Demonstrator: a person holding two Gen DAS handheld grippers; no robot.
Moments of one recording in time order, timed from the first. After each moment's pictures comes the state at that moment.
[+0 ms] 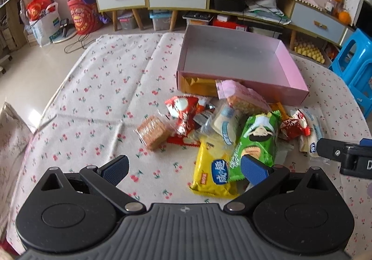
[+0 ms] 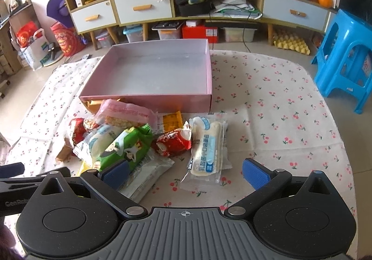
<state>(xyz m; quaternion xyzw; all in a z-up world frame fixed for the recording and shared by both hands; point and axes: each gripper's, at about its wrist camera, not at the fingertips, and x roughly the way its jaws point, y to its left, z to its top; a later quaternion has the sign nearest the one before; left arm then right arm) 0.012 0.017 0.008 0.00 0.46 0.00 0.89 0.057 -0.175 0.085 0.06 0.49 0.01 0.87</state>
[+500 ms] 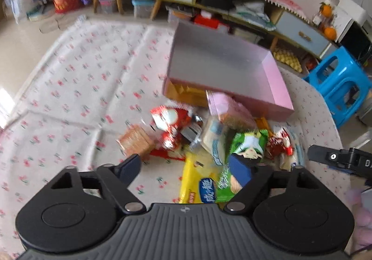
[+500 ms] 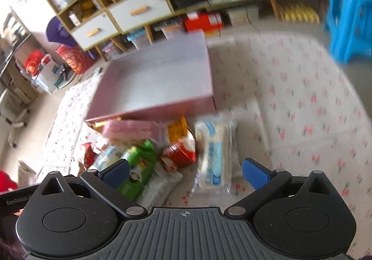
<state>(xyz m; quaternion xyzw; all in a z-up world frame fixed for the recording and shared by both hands) 0.050 0.044 -0.003 -0.09 0.49 -0.07 0.86 0.086 -0.218 0.063 0.19 0.52 0.03 0.83</state>
